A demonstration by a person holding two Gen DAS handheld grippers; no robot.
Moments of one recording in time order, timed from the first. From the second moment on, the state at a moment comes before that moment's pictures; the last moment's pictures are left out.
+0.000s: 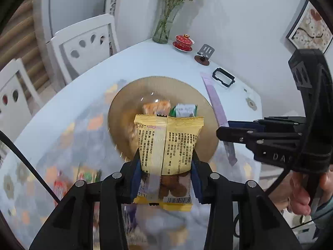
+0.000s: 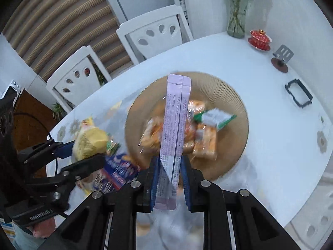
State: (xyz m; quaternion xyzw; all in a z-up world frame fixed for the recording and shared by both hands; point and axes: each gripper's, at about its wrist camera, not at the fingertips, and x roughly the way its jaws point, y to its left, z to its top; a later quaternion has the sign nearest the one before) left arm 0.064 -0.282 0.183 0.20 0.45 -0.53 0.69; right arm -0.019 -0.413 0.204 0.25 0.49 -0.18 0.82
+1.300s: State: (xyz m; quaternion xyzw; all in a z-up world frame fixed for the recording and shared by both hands) left arm 0.050 -0.276 0.168 0.21 0.46 -0.54 0.68; right arm -0.116 -0.489 0.187 0.28 0.46 -0.24 0.80
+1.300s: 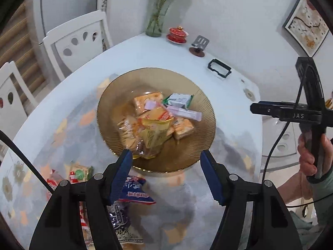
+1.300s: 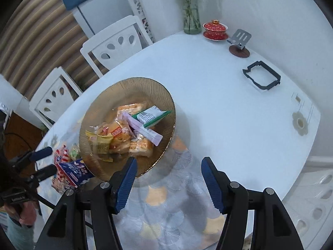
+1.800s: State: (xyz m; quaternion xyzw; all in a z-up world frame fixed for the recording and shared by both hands) left arm 0.134 -0.089 0.143 0.09 0.55 -0.33 0.76; right arm 0.017 -0.316 0.131 0.22 0.56 0.03 0.80
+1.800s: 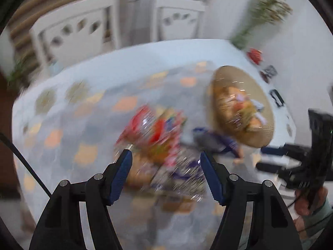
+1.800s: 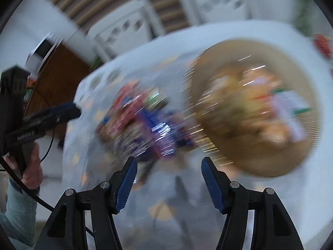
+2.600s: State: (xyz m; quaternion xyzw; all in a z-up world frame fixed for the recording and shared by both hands) left arm 0.159 -0.093 0.017 0.17 0.60 -0.31 0.72; right arm 0.065 -0.267 0.020 0.45 0.59 -0.08 0.67
